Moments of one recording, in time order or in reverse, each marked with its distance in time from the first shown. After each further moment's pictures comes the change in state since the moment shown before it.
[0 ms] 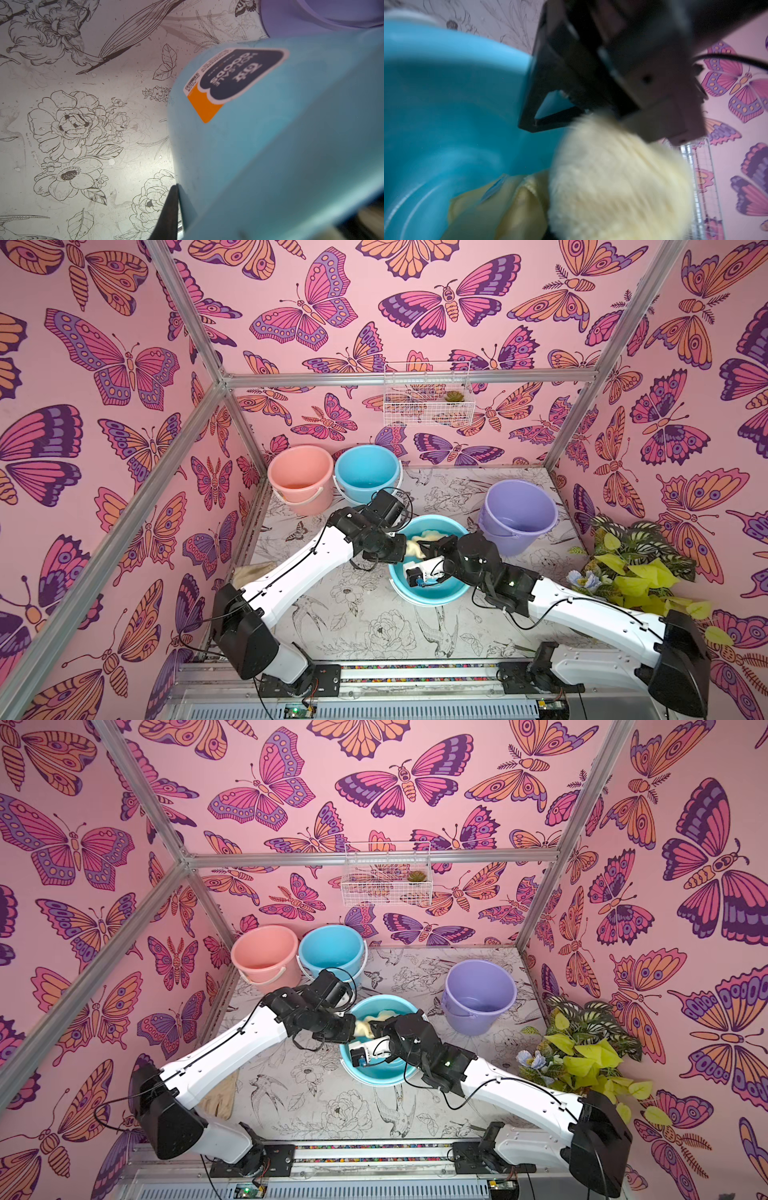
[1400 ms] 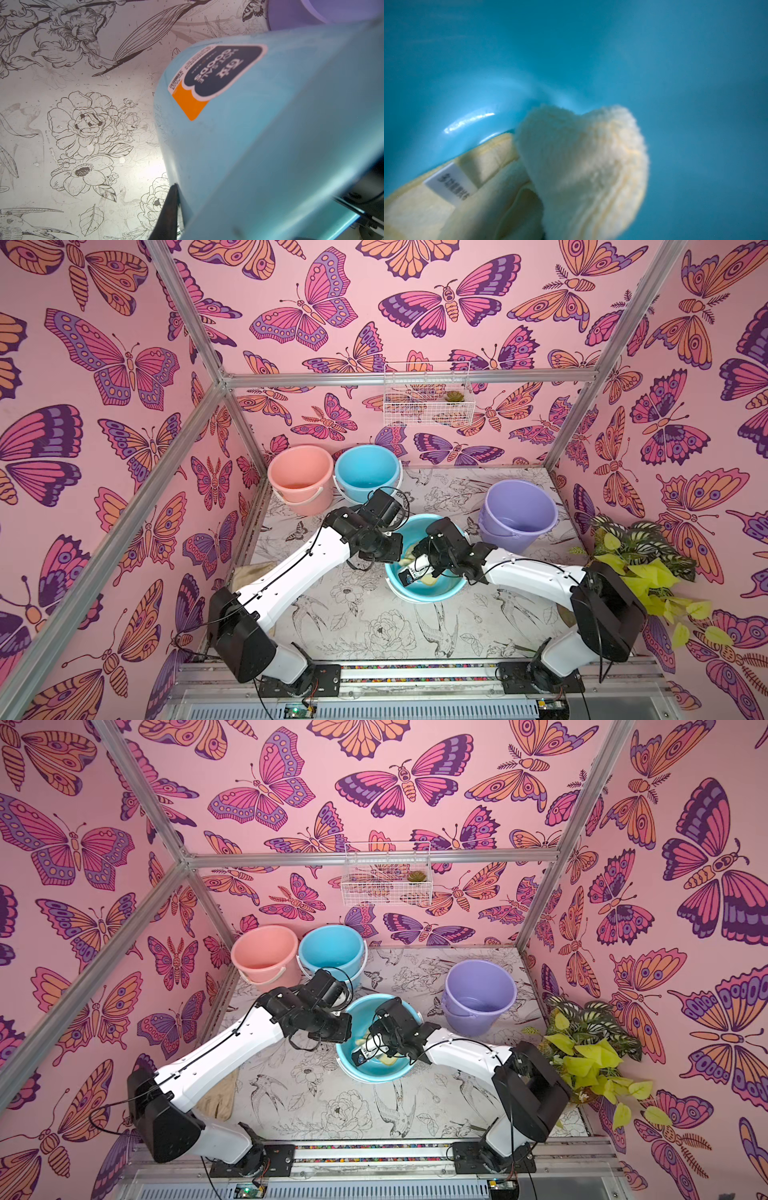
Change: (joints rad) left arm 0.006 -0.022 0.000 -0.013 -0.038 0.009; right arm -0.129 0.387 0.168 -0.221 -0.135 -0.122
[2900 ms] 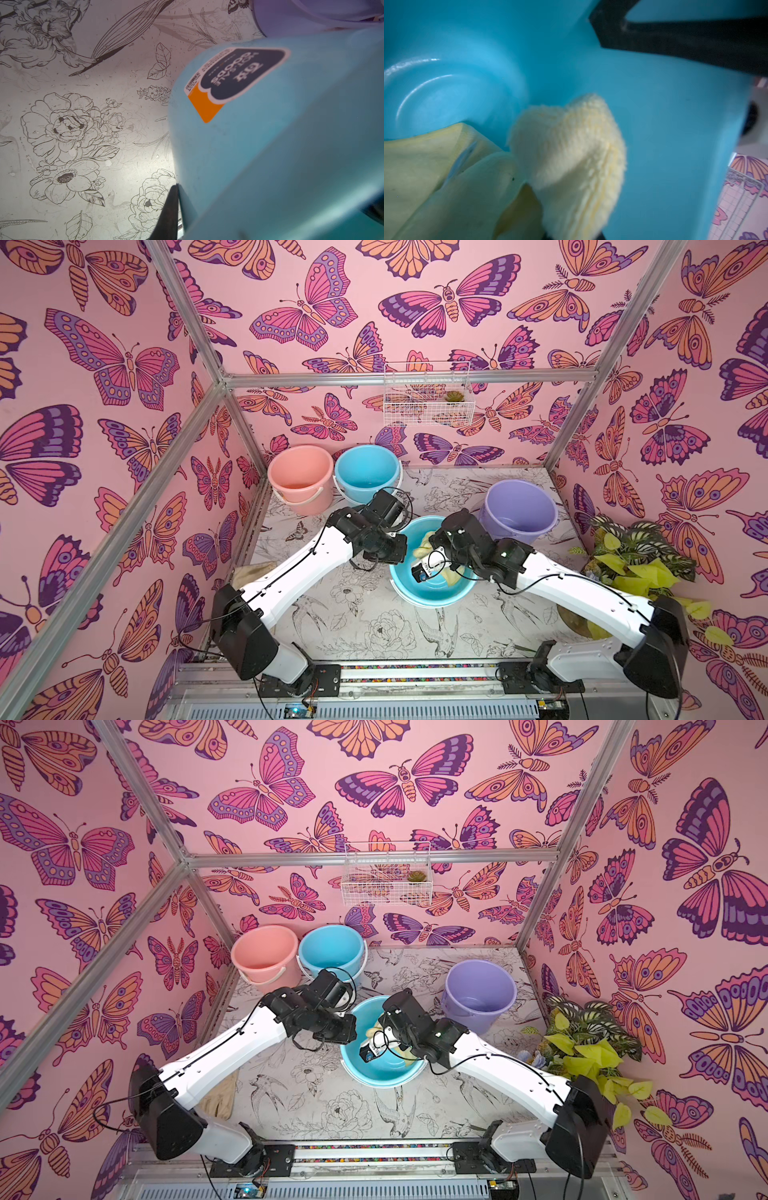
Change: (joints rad) left arm -0.008 0.019 0.000 0.017 0.056 0.012; right arm 0.063 -0.207 0.096 -0.249 0.272 -0.087
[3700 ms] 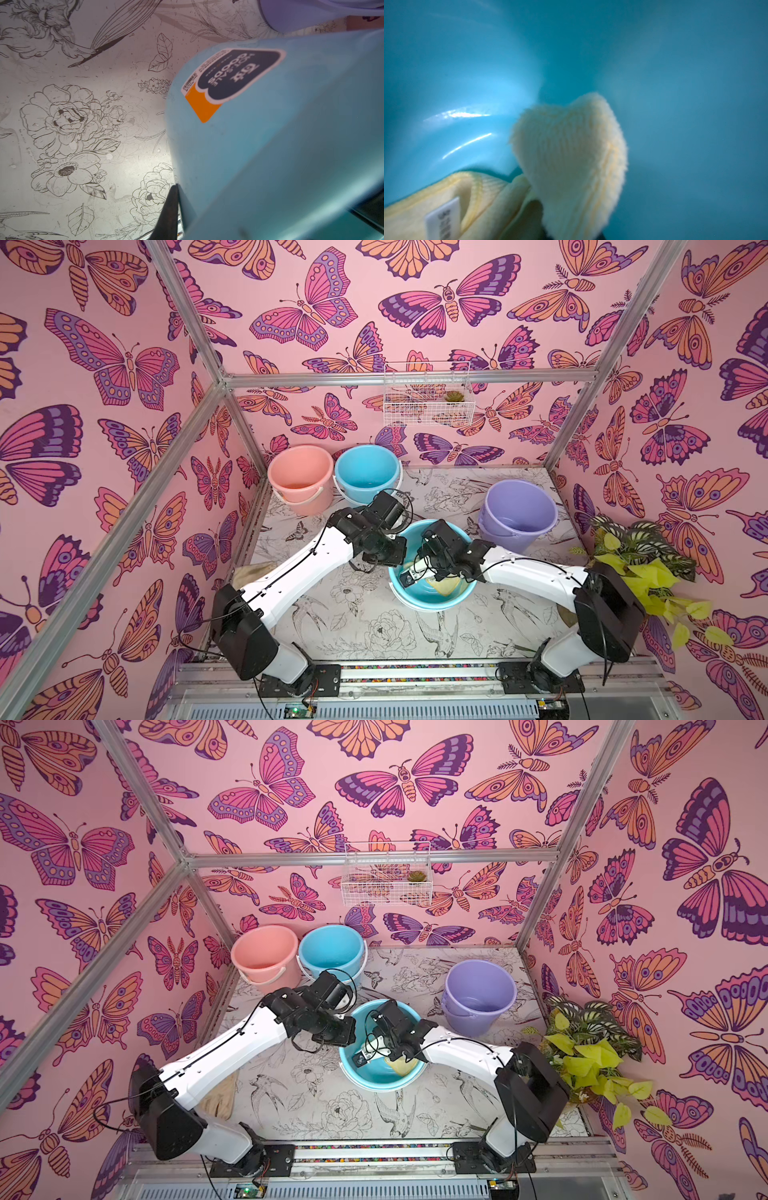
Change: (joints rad) left arm -0.007 0.000 -0.002 -0.019 0.007 0.001; right arm -0.026 0.167 -0.054 0.066 -0.157 0.160
